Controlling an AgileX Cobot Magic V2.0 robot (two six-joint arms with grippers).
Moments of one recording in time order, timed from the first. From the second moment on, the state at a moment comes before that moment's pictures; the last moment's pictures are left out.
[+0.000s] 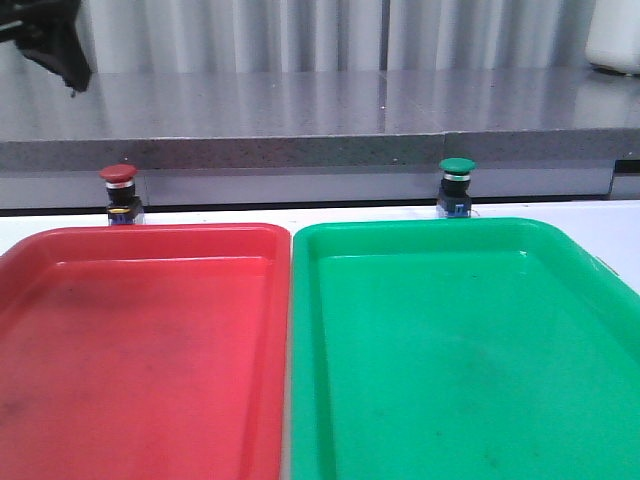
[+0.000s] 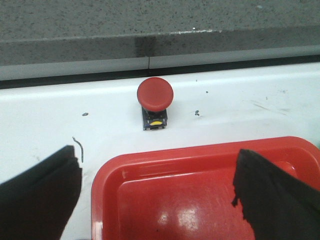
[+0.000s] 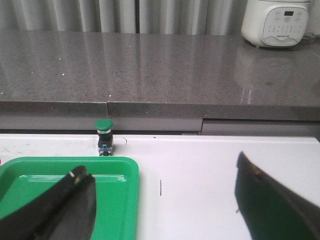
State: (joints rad) left arm -0.16 1.61 -1.25 -0.02 0.51 -0.08; right arm 0.02 0.23 -0.46 -0.02 0.43 0.06
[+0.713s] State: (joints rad) left arm -0.17 2.14 -1.78 0.02 0.71 -0.06; right arm 0.02 0.23 -0.46 -0.02 0.43 0.06
